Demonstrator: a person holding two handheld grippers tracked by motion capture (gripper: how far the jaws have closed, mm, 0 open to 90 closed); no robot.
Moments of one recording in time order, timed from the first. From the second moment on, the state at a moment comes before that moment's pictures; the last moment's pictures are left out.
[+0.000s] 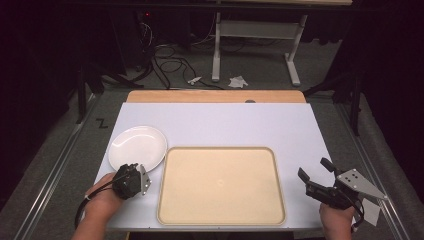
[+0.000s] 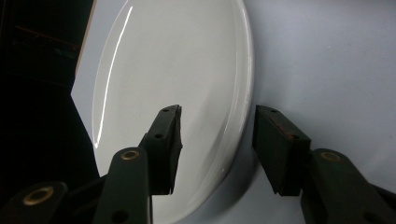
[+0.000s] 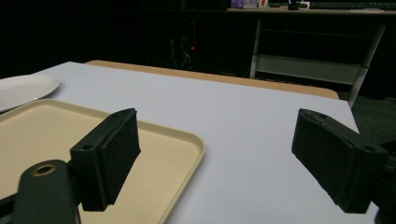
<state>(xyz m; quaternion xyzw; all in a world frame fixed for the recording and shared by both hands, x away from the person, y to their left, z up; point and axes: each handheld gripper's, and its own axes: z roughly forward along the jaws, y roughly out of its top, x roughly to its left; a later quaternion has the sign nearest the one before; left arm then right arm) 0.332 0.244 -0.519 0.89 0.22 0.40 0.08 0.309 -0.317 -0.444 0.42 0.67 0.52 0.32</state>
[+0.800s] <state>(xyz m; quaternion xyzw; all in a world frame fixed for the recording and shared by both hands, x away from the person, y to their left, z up) 0.333 0.241 -0.528 0.89 0.20 0.40 0.08 0.307 -0.319 -0.448 0.43 0.67 0.51 0.32</state>
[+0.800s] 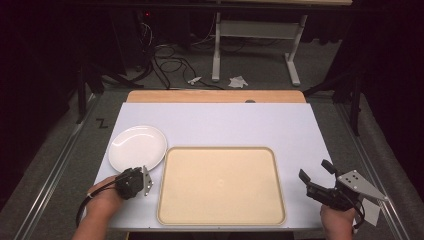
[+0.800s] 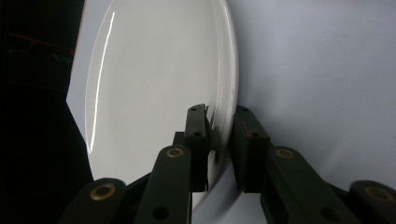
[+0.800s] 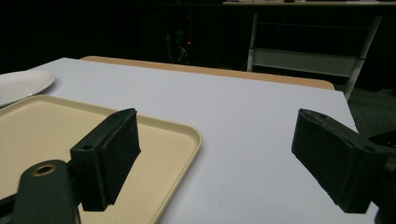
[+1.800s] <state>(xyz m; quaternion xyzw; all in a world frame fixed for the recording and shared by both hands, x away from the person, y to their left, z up) 0.329 0.243 -0.499 0.86 0.22 0.45 0.10 0.308 -0.323 -0.447 0.43 0.66 0.52 0.32</state>
